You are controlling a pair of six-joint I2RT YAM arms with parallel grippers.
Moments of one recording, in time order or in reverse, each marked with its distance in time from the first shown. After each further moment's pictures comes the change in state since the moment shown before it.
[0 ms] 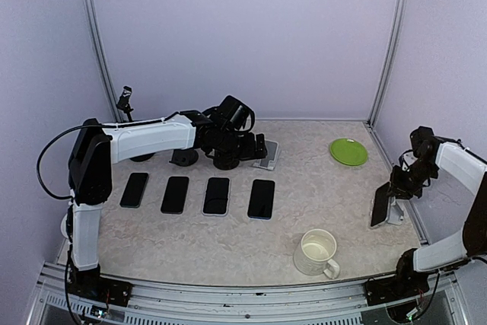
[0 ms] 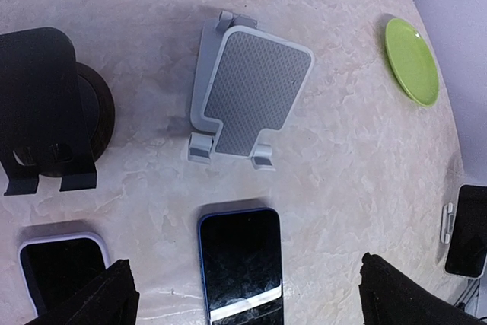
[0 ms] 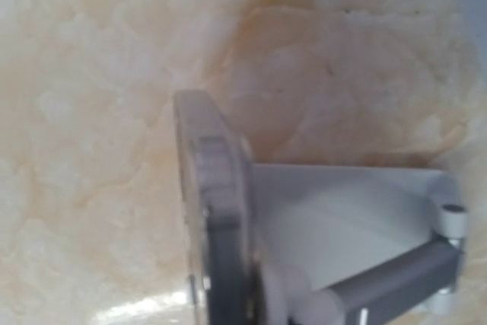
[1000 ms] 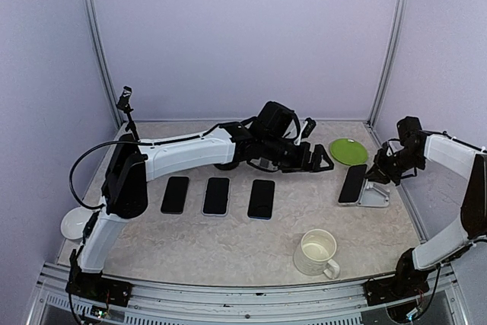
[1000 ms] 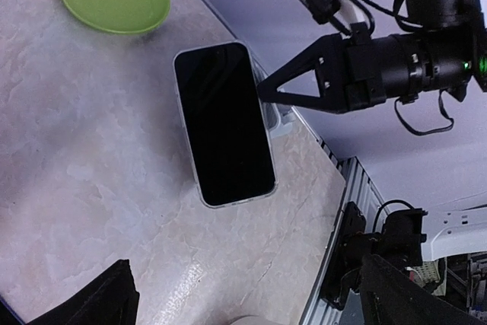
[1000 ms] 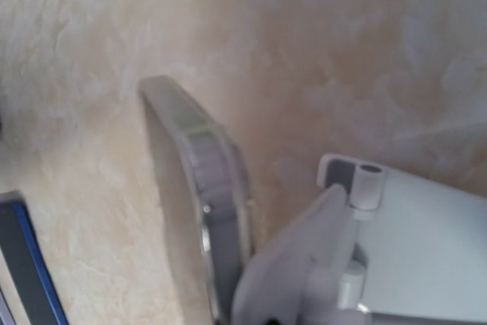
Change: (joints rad) left arm -0.161 0.230 0.342 0.180 0.478 0.115; right arm 0.098 0.134 0.066 0.204 -0.256 0.207
